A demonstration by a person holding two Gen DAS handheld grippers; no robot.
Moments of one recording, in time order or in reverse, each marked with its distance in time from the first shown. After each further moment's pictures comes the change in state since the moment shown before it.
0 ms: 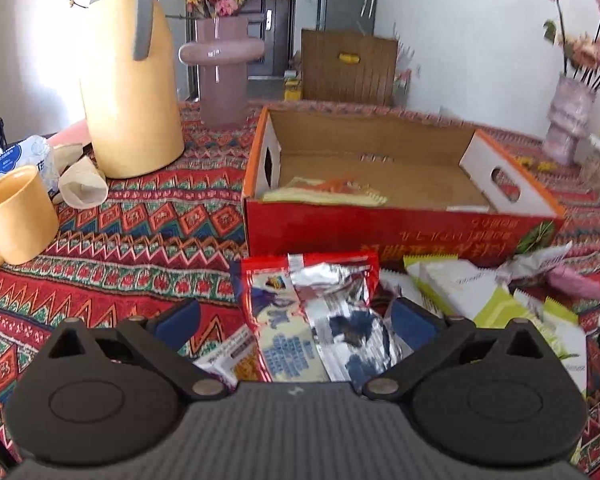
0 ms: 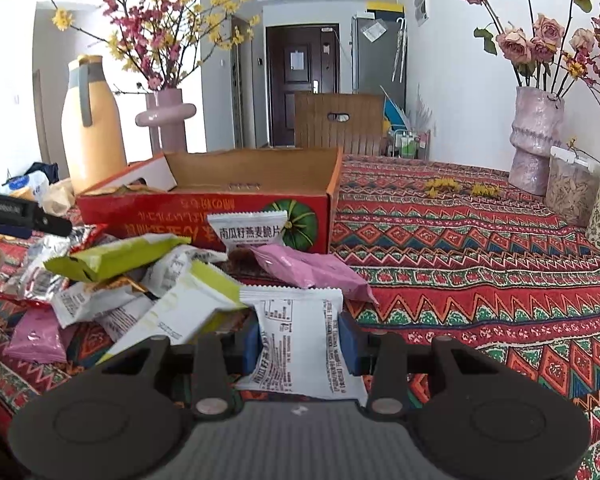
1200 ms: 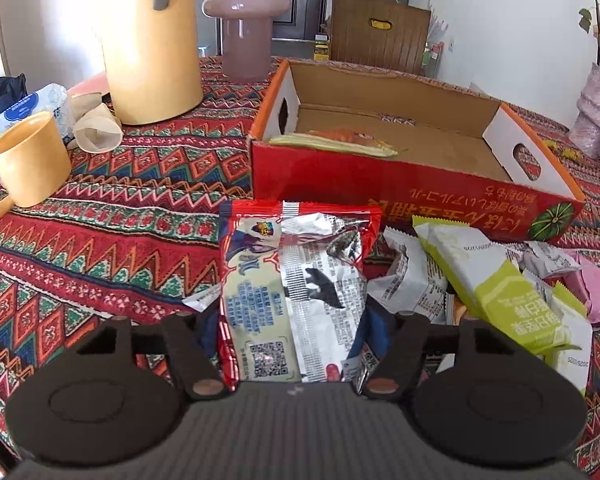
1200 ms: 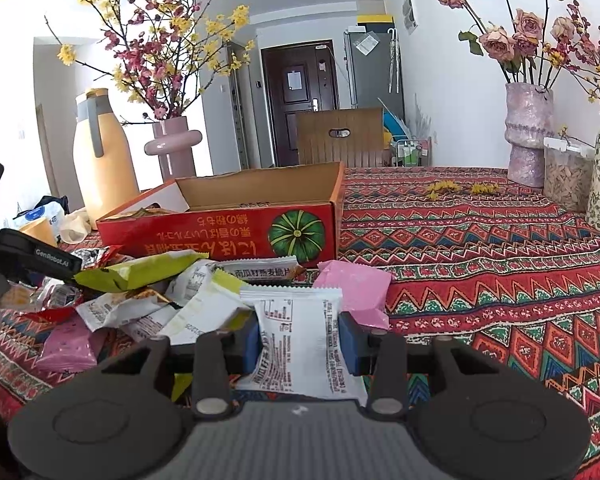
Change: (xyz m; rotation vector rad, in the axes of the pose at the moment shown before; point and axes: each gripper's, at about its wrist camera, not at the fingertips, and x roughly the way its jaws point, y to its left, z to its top) left arm 0.004 -0.007 -0.010 -0.088 0.106 0.058; right arm -0.022 -0.001 -0.014 0.069 -0.064 0.036
